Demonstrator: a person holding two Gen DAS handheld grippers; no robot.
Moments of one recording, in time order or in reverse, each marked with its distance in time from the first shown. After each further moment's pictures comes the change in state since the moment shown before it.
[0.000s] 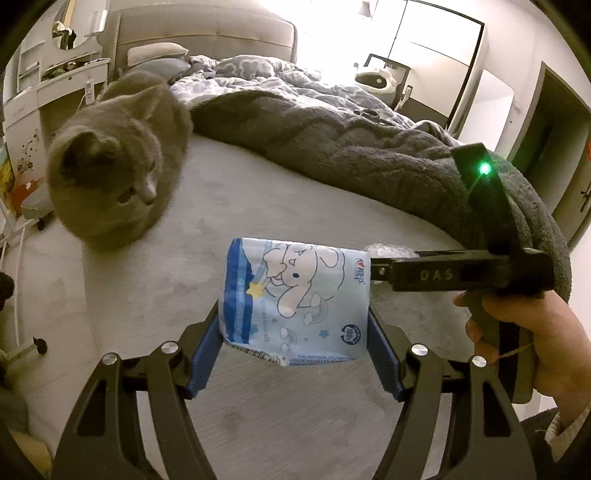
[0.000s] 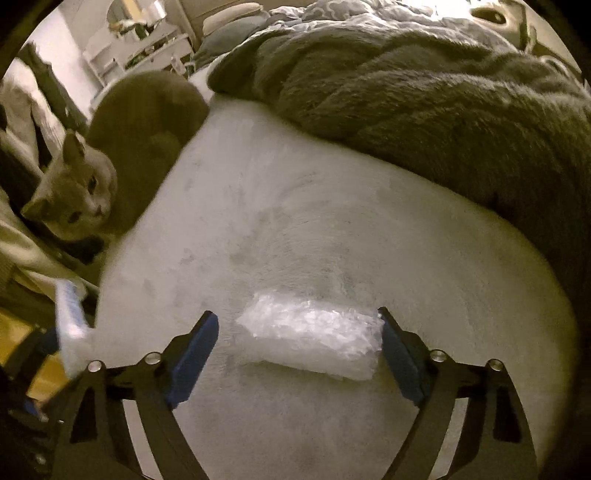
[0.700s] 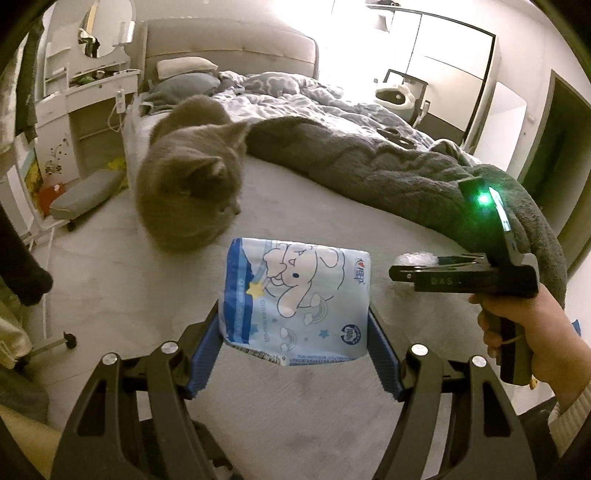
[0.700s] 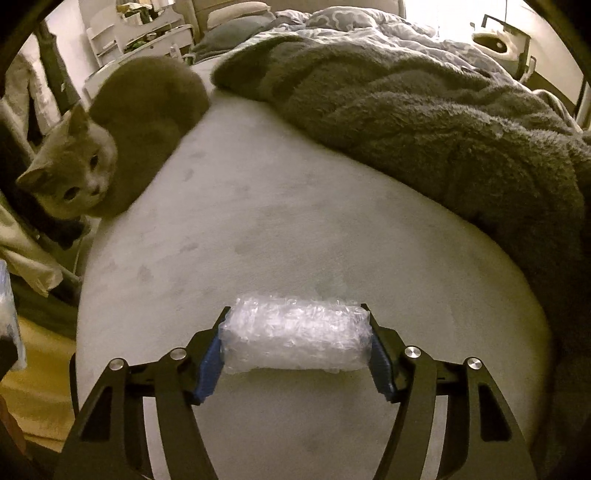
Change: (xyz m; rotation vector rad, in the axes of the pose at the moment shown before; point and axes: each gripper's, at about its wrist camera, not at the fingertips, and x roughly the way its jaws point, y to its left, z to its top) left arm -0.070 0.034 -0.009 -0.017 -0.054 0.086; right arm -0.014 0.025 -0.008 -0.072 -0.019 -0.109
